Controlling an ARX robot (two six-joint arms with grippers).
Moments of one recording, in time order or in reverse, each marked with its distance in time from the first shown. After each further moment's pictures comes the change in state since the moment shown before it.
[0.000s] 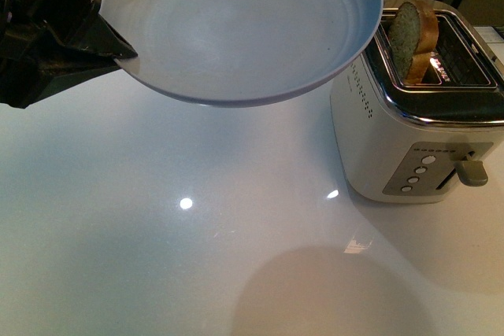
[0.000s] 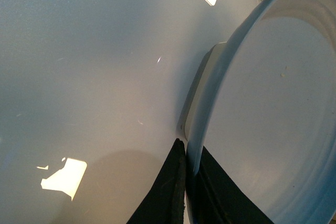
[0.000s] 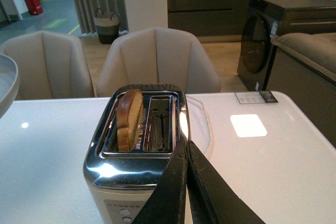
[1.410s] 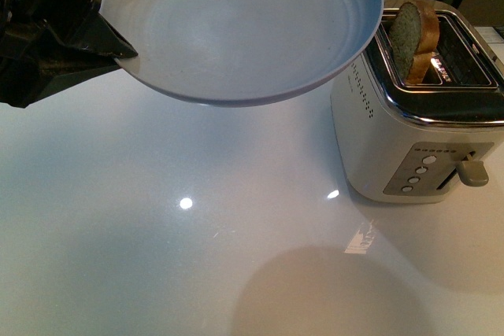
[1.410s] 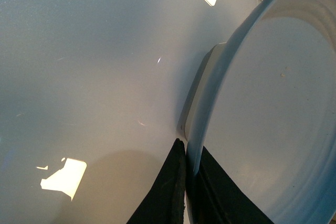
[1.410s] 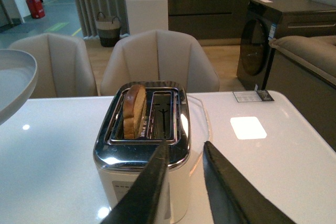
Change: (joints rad) left arm 0.000 -0.001 0.000 0.000 0.000 0.000; right arm 0.000 -0.551 0.000 -0.545 0.000 -0.002
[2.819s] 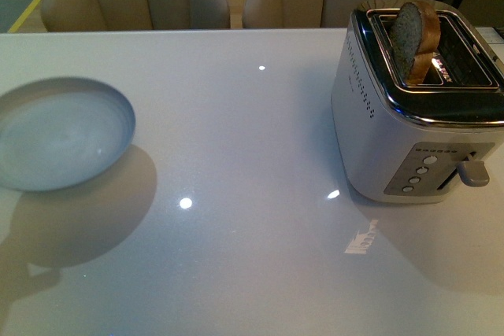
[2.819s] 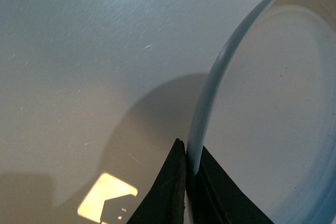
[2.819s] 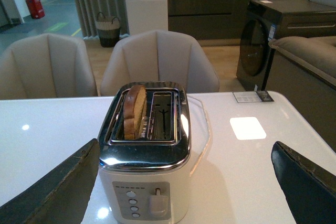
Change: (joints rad) left arm 0.684 0.662 0.061 0.384 0.147 0.504; right arm 0.000 -0.001 0.000 0.000 0.000 0.000
